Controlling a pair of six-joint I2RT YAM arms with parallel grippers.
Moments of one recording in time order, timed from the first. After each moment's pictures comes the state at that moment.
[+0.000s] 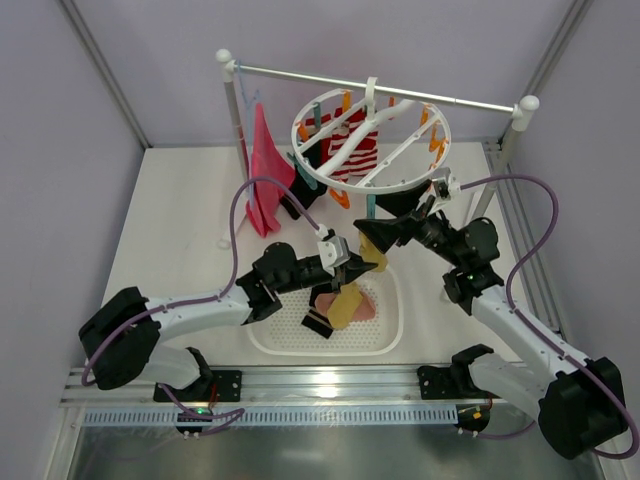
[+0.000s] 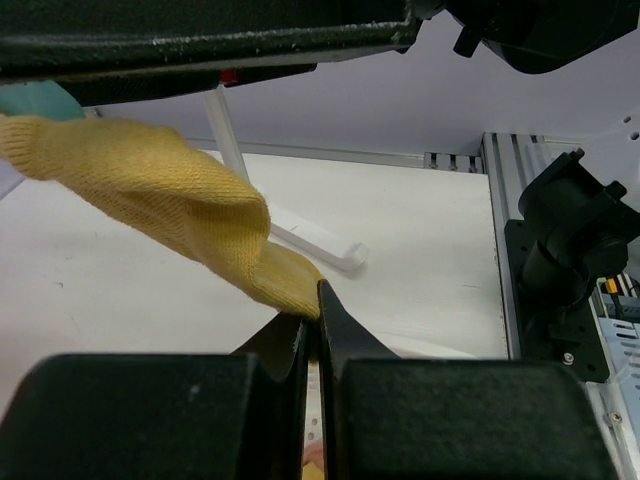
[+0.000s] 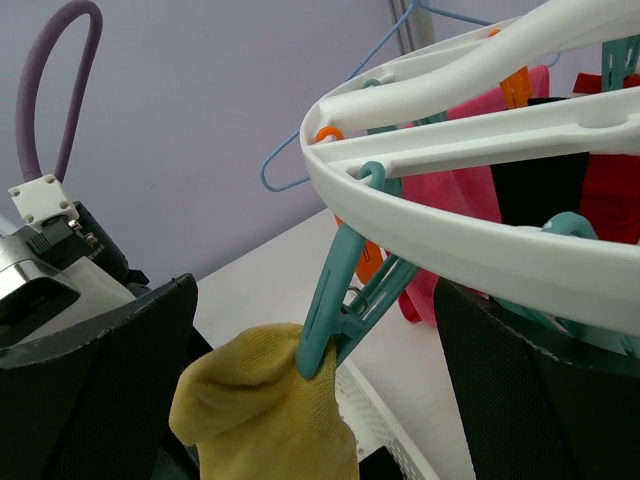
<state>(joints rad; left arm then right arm) -0.97 1.37 0.69 0.77 0.38 0.04 0.38 0.98 0.59 0.75 -0.59 0.55</state>
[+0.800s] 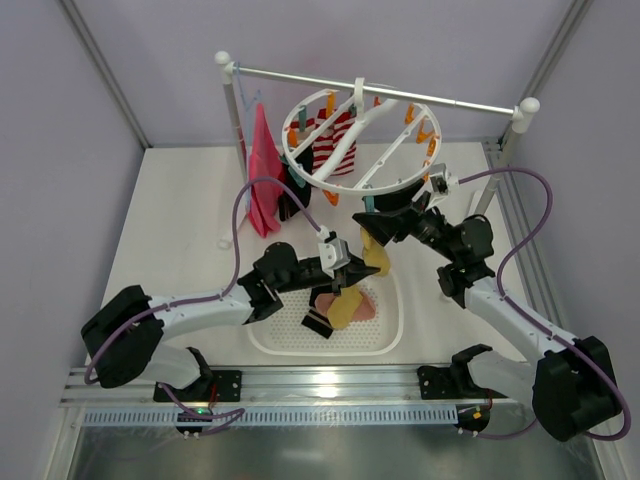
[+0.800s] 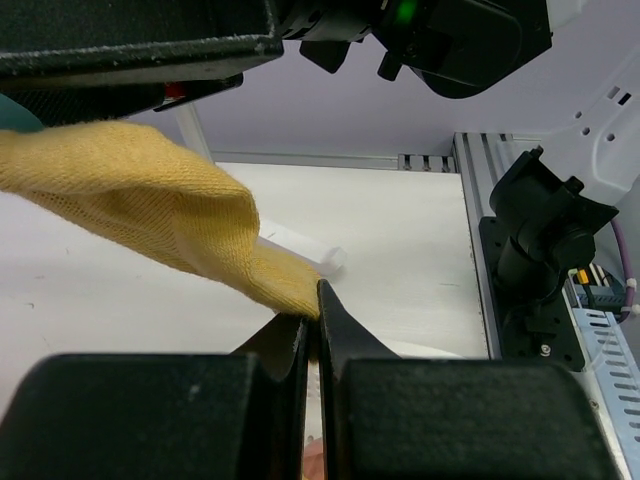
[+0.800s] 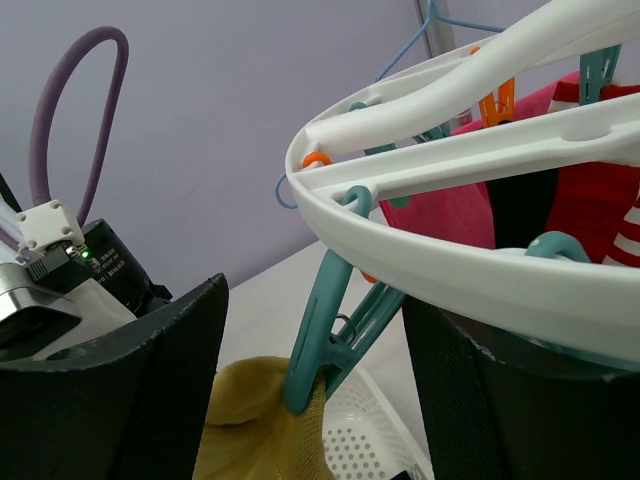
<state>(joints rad) -0.97 1.38 0.69 0.80 0.45 0.02 0.37 1.08 0.59 0.92 -0.64 0.65</state>
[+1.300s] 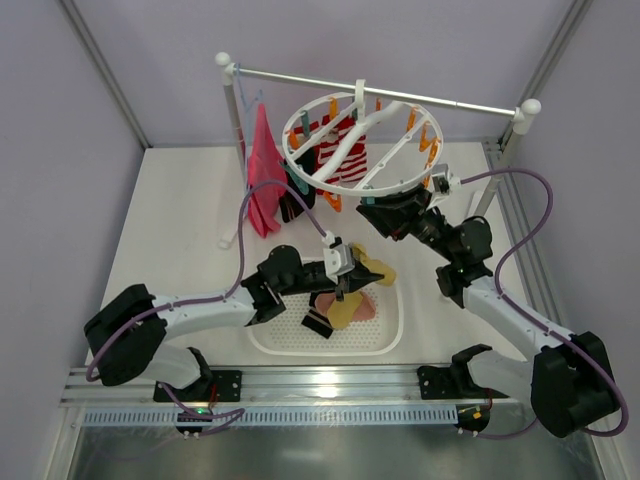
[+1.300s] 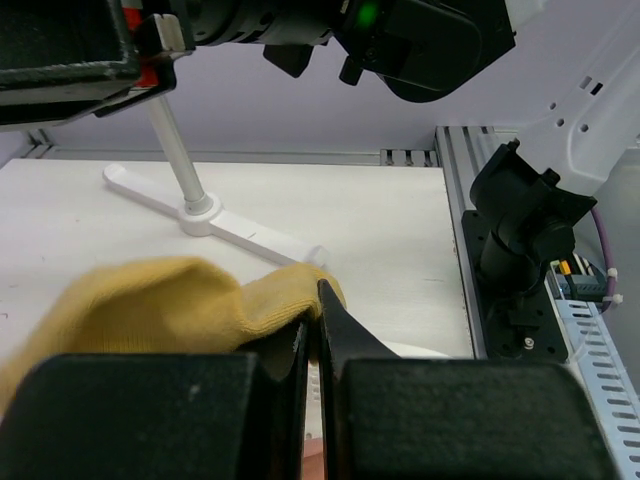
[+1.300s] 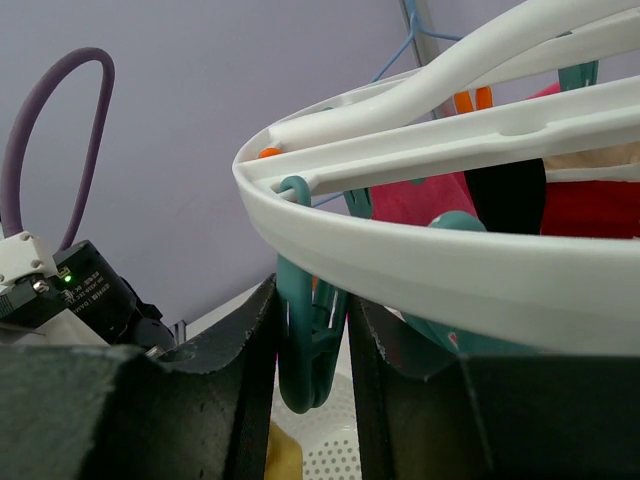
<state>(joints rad) -0.99 1.40 0.70 0.81 0.47 0.02 0.37 1.10 0.58 0.98 -0.61 0.67</state>
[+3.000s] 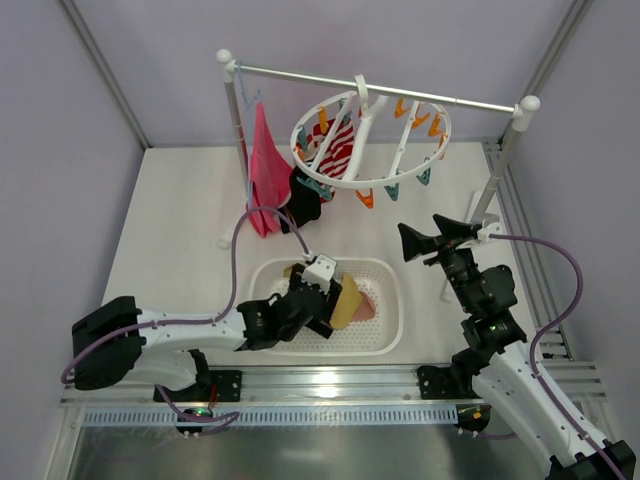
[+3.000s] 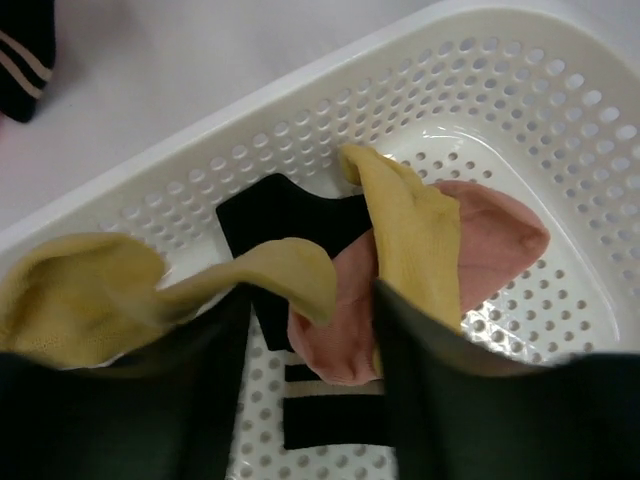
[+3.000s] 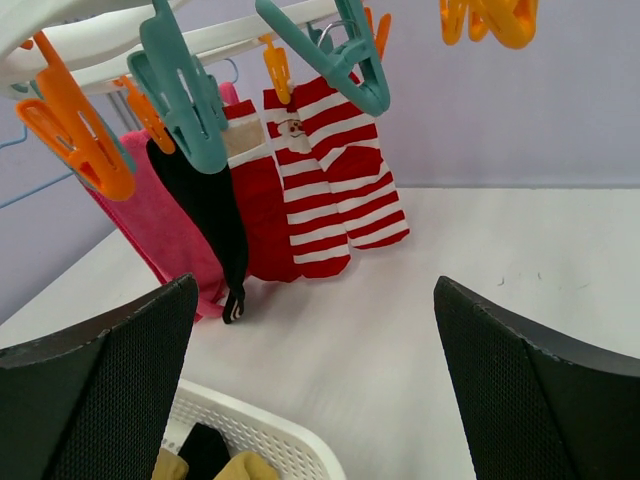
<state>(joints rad) -1.21 1.29 0.60 0.14 -0.59 -0.32 0.37 0.52 0.35 0.40 0.00 0.29</state>
